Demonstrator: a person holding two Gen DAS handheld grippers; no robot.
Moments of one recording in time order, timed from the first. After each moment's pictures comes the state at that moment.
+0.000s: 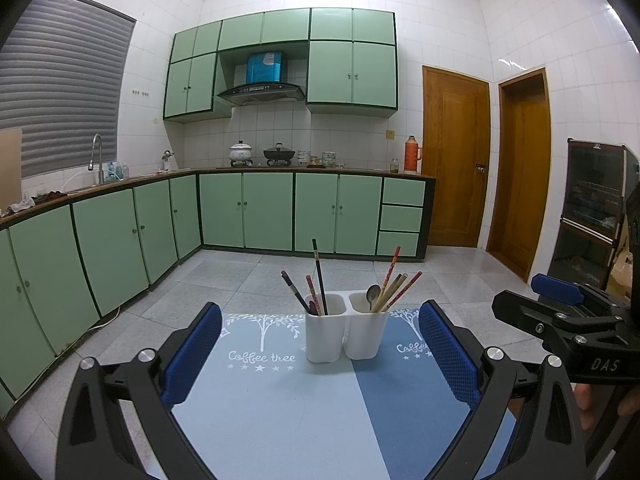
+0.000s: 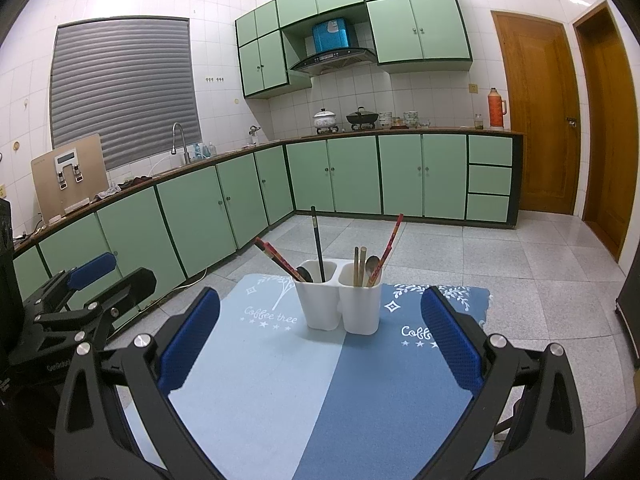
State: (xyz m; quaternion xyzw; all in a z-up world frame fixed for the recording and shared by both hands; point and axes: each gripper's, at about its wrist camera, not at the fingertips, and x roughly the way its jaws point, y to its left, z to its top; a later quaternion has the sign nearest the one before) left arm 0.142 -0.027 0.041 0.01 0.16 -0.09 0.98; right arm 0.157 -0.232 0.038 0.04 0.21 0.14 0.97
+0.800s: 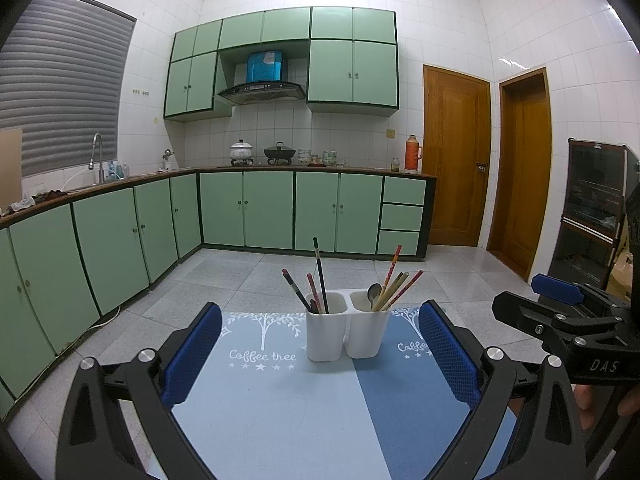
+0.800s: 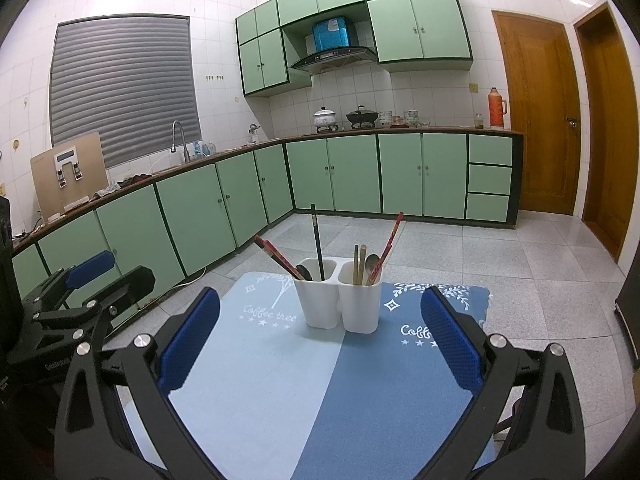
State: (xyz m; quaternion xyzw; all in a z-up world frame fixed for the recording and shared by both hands) left arm 0.142 -0.025 0.039 0.01 0.16 -0.09 0.98; right arm 0.158 -0.233 0.037 0.04 0.21 0.14 0.97
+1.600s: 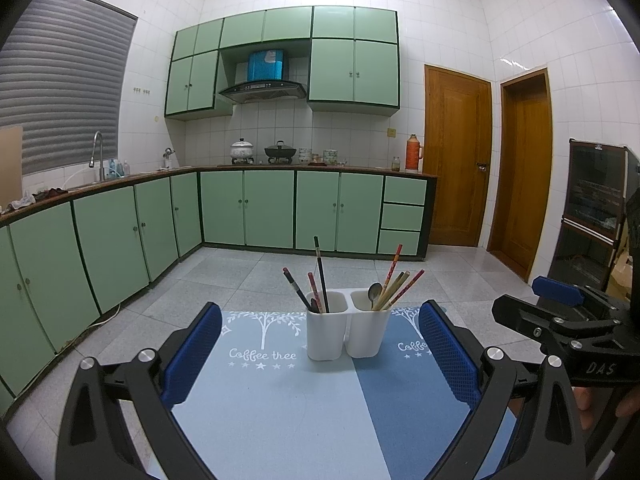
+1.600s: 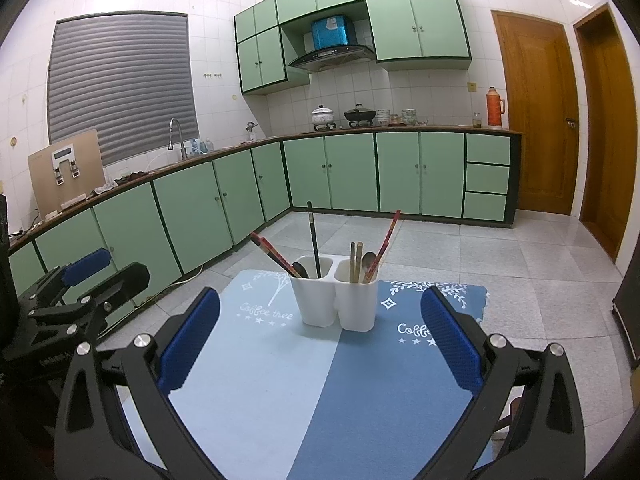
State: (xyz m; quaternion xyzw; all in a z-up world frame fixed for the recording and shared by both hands) left arm 0.142 -0.022 0.036 0.00 0.17 -0.09 0.98; right arm 0.161 -0.234 0.025 0.03 0.21 0.14 0.97
